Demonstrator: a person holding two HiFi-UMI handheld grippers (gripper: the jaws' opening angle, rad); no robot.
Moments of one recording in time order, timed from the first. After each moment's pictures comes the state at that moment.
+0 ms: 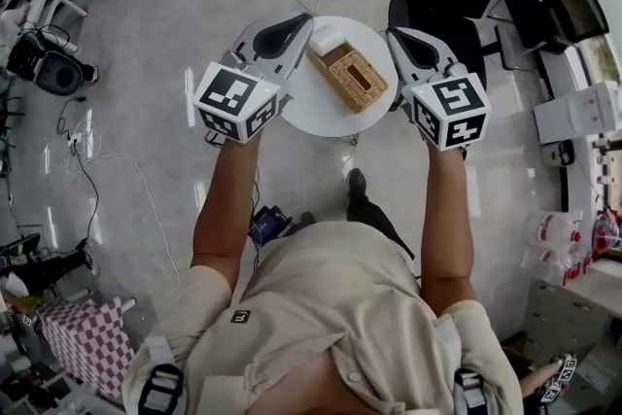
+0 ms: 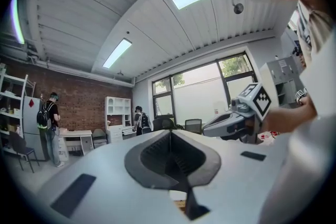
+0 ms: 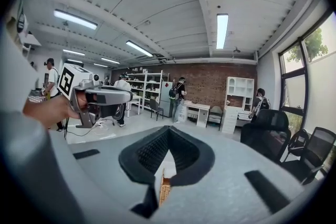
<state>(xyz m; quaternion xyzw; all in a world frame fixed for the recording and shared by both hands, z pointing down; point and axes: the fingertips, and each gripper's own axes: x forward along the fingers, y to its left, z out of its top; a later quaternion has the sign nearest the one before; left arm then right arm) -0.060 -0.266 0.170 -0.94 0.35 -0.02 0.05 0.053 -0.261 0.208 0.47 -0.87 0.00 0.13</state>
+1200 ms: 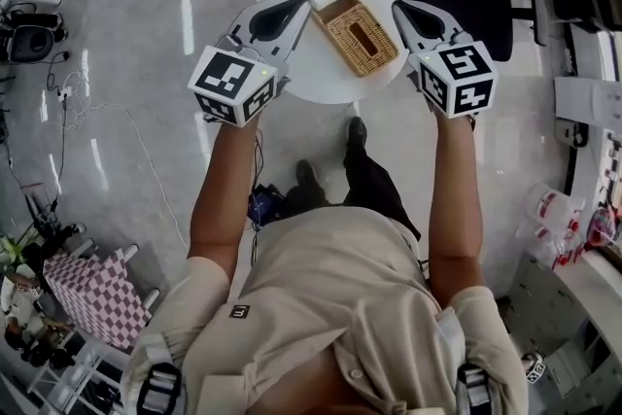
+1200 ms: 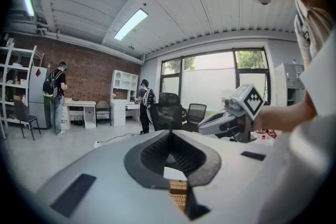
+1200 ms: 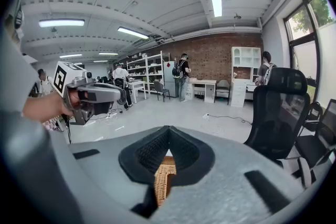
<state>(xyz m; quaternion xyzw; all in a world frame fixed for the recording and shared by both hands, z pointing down) -0.047 -0.366 0.331 -0.92 0.37 -0.08 -0.06 0.076 -0.377 0.376 0.42 -0.88 0.11 0.20</state>
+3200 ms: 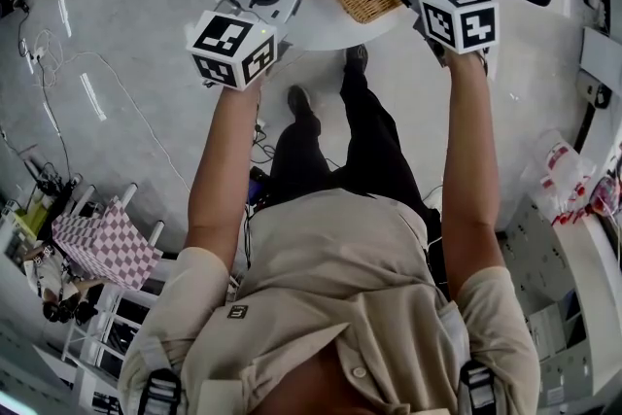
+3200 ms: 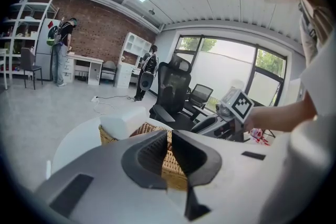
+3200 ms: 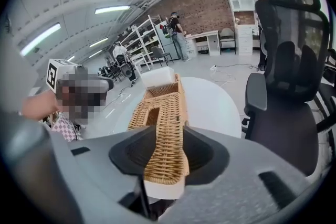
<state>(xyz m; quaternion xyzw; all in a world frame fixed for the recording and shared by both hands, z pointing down) -0.035 -0.401 0.609 -0.89 0.36 -0.15 -0.24 0.094 -0.407 0.689 0.33 -0.84 0.31 0.31</state>
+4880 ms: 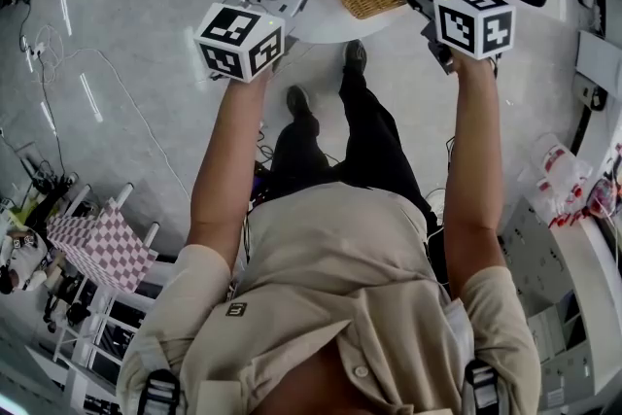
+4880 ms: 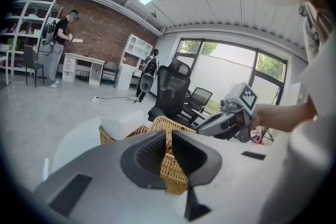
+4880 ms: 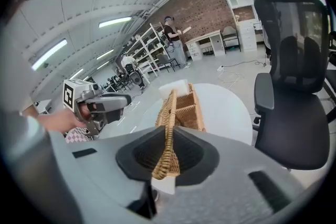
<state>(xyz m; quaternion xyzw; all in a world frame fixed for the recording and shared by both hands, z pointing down) -0.038 -0.385 0.590 -0.89 0.37 -0.13 -0.25 0.076 -0.384 0.633 0.30 -0.85 0.35 0.25</state>
